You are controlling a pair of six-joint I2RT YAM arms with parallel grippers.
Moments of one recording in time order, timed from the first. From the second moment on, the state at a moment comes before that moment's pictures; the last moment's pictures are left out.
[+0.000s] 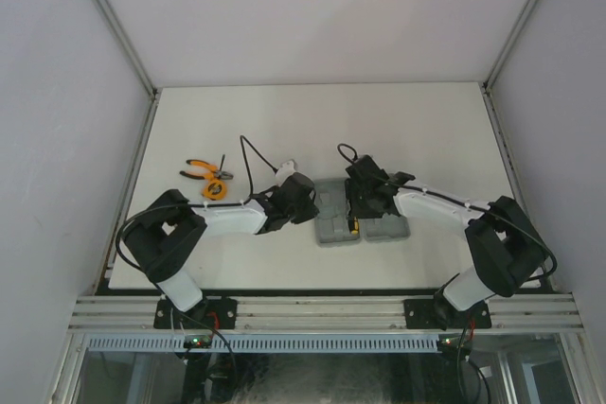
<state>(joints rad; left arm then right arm) -0.84 1.67 0.81 0.02 -0.23 -1.06 0.67 1.51 0.90 -0.49 0.08 0.58</state>
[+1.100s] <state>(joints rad) -0.84 1.66 0.81 0.01 -0.24 -1.07 0.68 1.49 0.92 -0.54 0.10 0.60</state>
